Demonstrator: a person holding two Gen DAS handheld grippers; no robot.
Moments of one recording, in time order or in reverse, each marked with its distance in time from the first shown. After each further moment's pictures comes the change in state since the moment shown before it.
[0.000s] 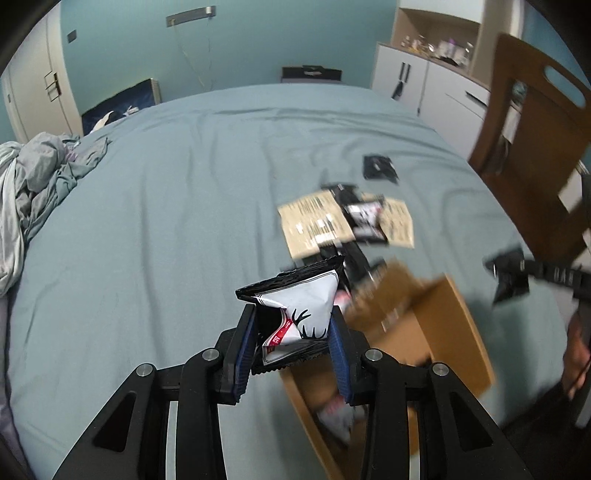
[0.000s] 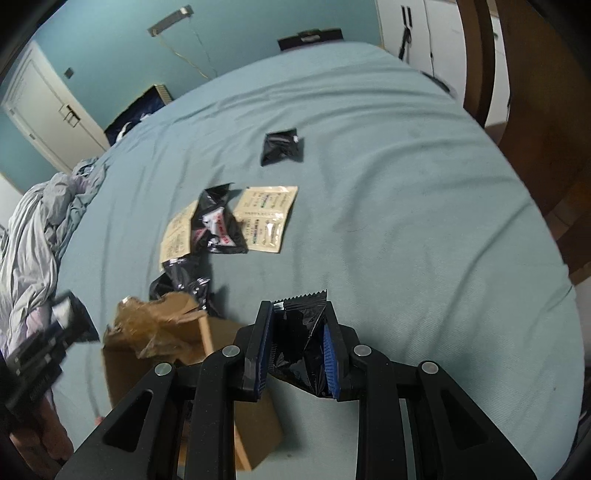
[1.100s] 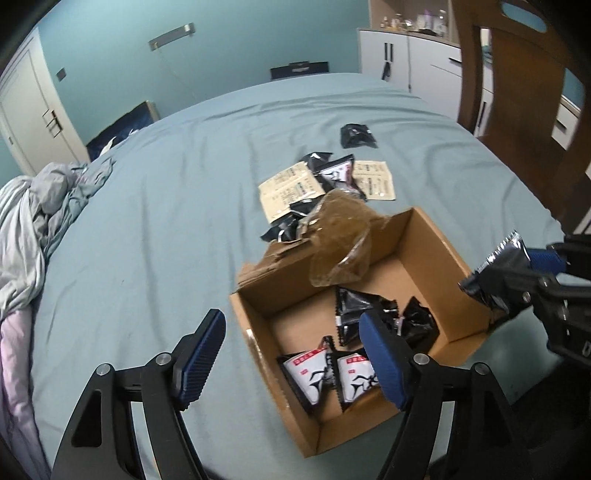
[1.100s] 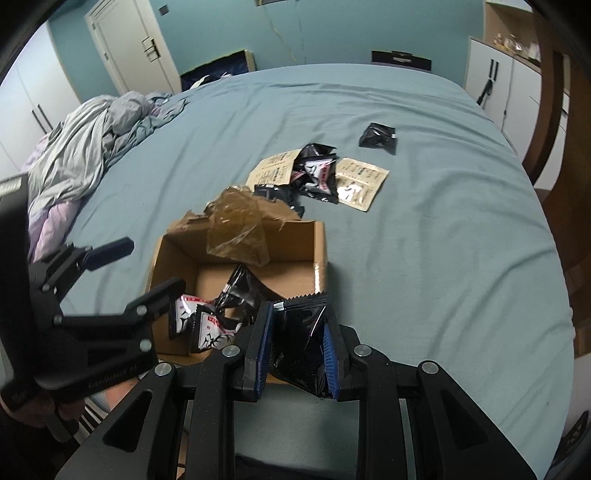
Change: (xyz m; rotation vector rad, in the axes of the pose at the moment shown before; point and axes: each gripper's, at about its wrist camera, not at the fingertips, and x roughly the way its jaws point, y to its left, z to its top) left arm -0.010 -0.049 -0.045 0.114 -0.021 0.126; right arm -0.030 0.057 -0.068 -0.322 0.006 0.066
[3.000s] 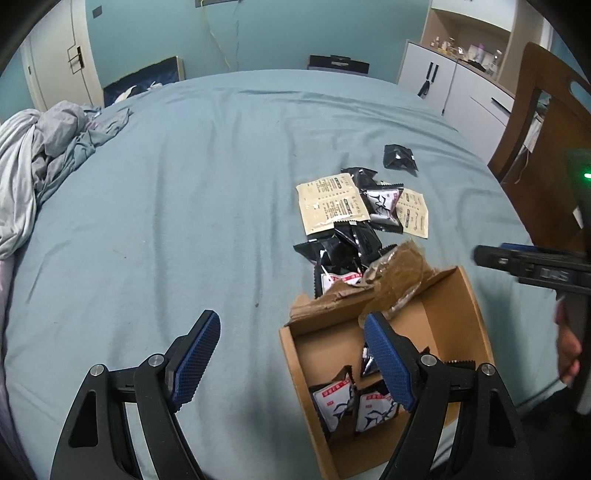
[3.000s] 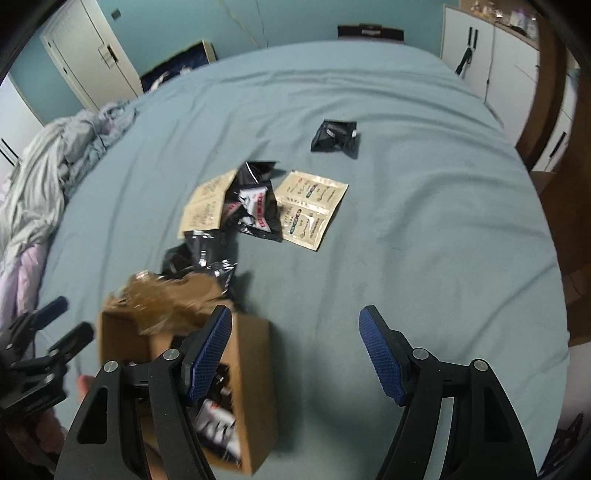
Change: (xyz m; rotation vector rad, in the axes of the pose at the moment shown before) left arm 0.020 0.054 0.027 -0.224 0.064 -0.075; right arm 0.049 -0.047 0.074 0.125 0.107 -0.046
